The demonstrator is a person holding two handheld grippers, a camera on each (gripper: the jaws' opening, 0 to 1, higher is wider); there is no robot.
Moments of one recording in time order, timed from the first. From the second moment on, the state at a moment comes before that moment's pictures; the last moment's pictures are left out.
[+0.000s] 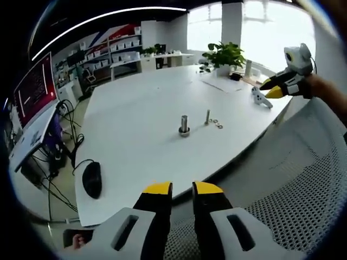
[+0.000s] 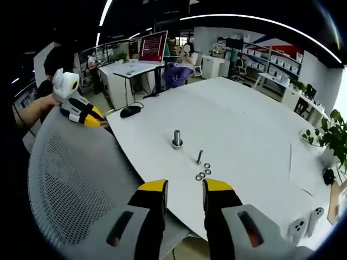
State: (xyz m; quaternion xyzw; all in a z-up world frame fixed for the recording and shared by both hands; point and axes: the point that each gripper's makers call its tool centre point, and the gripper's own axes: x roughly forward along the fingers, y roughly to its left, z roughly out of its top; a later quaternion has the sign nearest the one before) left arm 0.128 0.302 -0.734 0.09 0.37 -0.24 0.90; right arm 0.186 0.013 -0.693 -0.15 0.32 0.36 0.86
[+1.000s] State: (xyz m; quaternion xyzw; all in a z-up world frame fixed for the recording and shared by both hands) left arm 0.133 0.319 -0.737 0.11 0.37 -0.19 0.90; right arm 0.233 0.041 -0.827 -0.24 0.43 0.47 0.74
